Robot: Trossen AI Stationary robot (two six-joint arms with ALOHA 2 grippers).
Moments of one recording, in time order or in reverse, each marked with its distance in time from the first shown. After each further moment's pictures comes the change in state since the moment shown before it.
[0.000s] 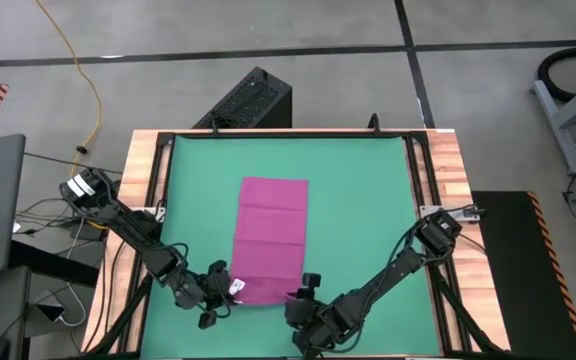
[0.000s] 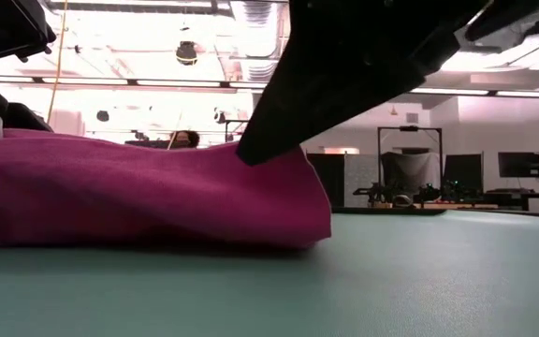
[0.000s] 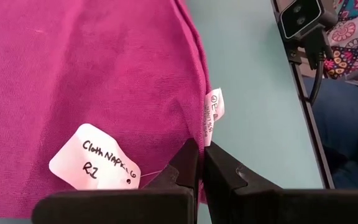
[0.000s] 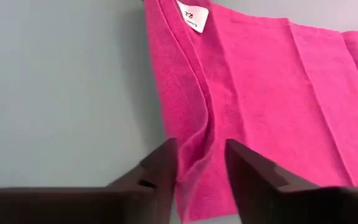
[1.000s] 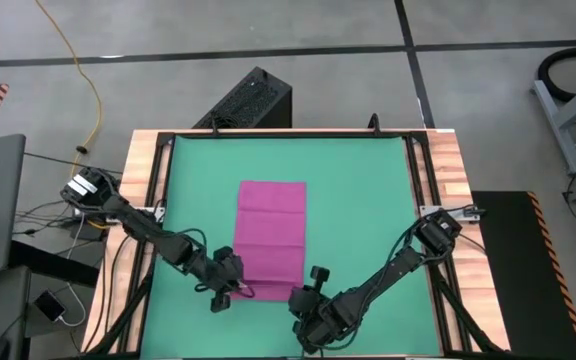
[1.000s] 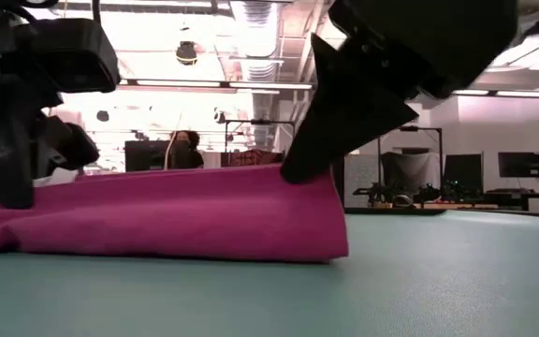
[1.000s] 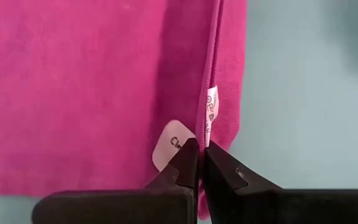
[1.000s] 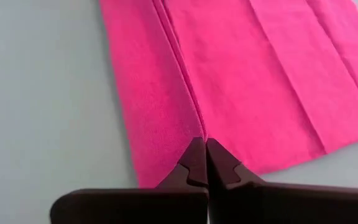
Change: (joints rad) left arm 0.220 -0.001 0.109 -0.326 0.235 0.061; right arm -0.011 0.000 0.001 -0.179 0.008 0.225
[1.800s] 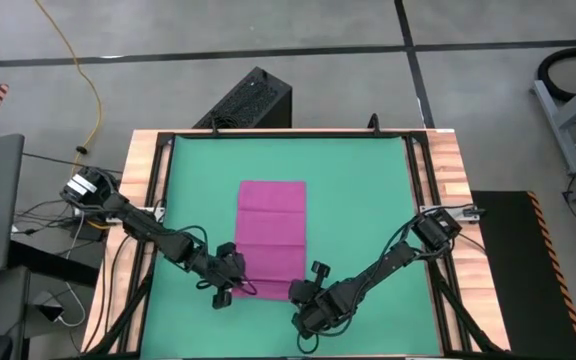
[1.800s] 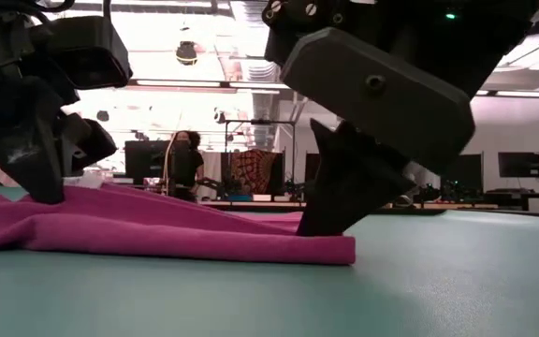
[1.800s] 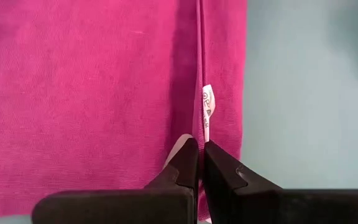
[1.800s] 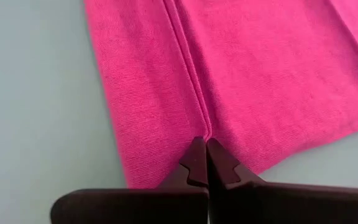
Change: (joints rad) left arm 0.027 -0.010 0.000 0.001 -0.025 0.097; right arm -0.058 -0.002 -0.111 0.086 -0.191 0.086
